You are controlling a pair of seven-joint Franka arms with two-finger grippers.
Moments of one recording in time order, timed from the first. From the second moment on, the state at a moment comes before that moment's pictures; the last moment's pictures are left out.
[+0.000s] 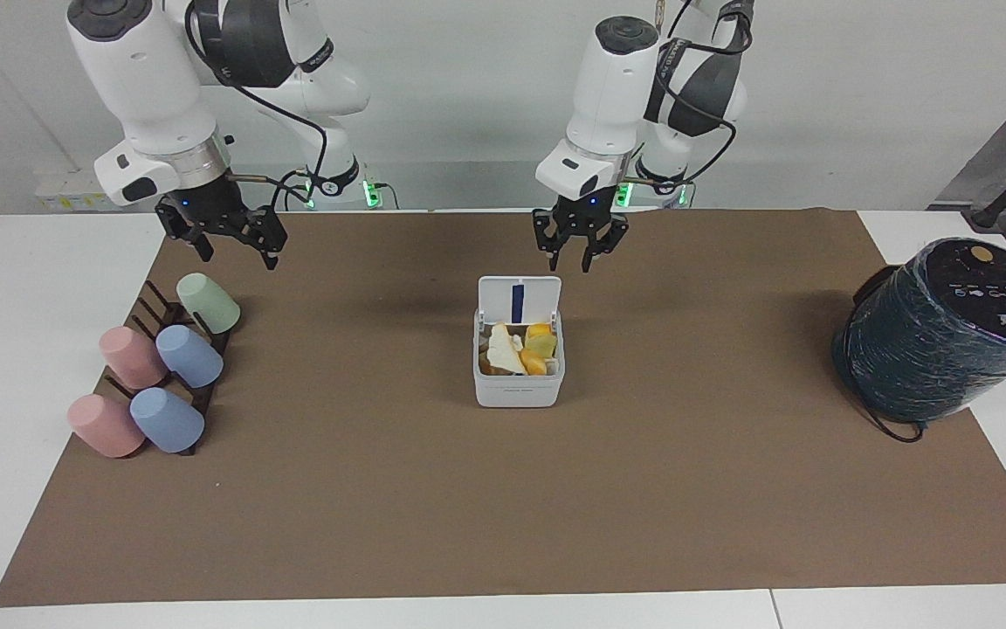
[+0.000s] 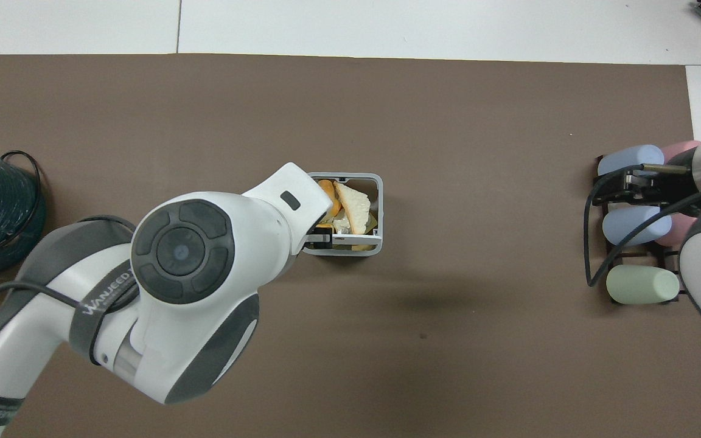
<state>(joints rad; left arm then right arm) -0.69 -0.01 0.05 -1.89 -0.01 2.09 -0.56 0.02 -0.03 0.03 -1.71 -0.04 1.69 0.22</state>
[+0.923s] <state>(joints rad) -0.71 0.05 0.05 -1.97 -0.05 2.40 -0.58 0.02 -0.03 0.03 -1.71 -0.04 1.69 0.22</state>
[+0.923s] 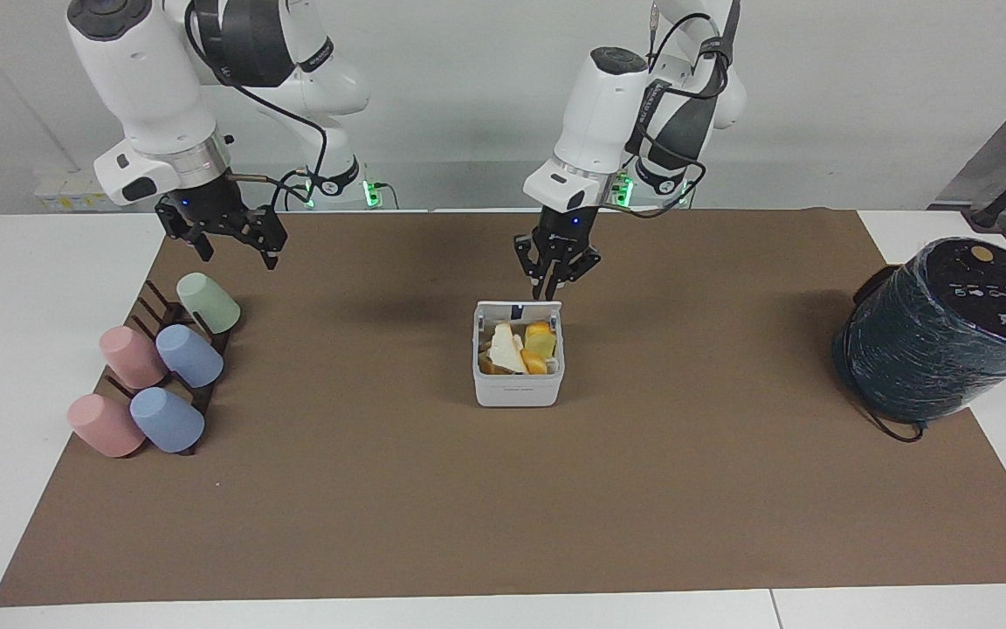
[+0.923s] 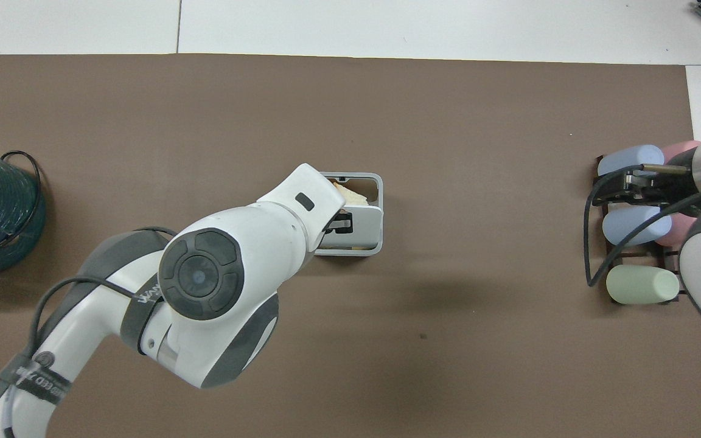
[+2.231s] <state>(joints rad) -0.71 0.25 0.07 -1.96 -0.09 2.71 -0.59 0.02 -0.03 0.03 -1.71 -0.04 1.69 0.22</state>
